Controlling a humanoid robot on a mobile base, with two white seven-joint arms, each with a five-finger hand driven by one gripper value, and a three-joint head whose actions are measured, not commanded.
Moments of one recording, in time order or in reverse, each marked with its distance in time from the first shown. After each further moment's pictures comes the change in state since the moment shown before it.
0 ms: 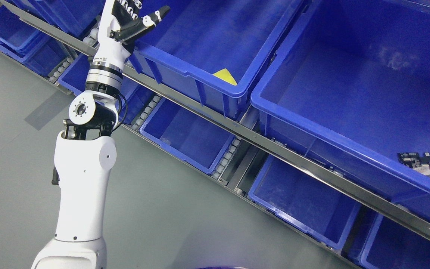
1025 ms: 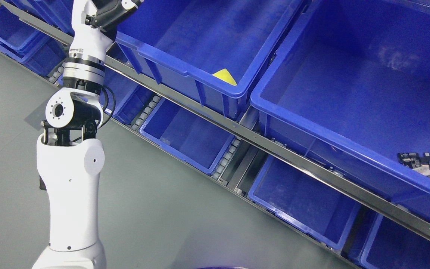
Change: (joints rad) left arm 0.032 -0.001 0.043 -0.186 0.010 0.071 0.007; right arm 0.000 0.000 0.000 0.000 0.000 0.000 0.000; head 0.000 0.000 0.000
